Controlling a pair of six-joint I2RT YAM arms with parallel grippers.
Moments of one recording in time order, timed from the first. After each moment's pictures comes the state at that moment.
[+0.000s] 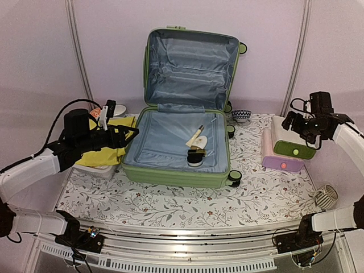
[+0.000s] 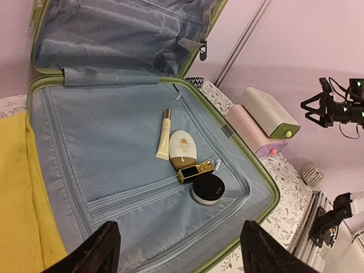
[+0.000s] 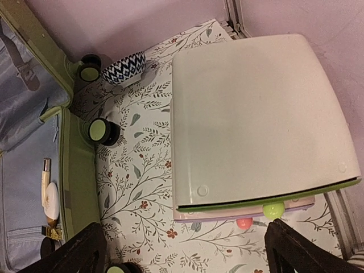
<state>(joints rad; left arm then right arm) -0.41 1.09 0.75 0.06 0.38 -0.33 0.04 1.15 1.07 -0.63 0.03 0.45</state>
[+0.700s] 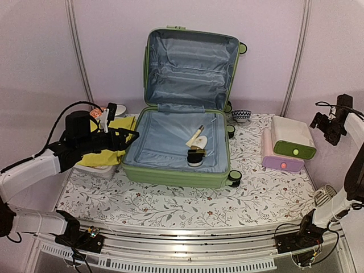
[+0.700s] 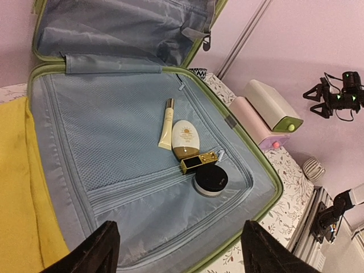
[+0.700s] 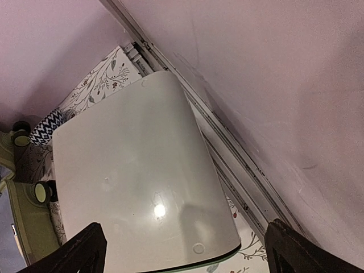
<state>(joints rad) -0.41 1.08 0.73 0.04 0.39 -0.33 -0.44 1.41 1.27 -0.69 -0.15 0.30</state>
